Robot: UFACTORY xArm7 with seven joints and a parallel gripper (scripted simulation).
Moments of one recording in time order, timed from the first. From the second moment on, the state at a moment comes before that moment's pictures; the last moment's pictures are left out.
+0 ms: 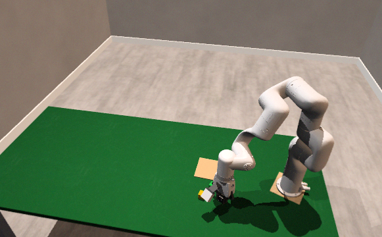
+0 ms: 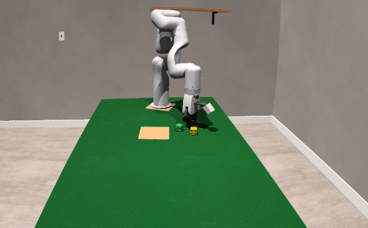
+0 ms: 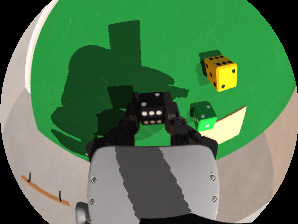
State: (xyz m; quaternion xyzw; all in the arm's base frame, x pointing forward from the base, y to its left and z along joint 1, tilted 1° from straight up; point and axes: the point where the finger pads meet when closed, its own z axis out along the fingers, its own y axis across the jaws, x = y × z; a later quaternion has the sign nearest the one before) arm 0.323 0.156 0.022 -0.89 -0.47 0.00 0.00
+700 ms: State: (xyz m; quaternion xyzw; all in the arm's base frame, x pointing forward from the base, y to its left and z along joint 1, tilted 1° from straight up) arm 0.325 0.156 0.097 -0.89 -0.46 -0.01 0.00
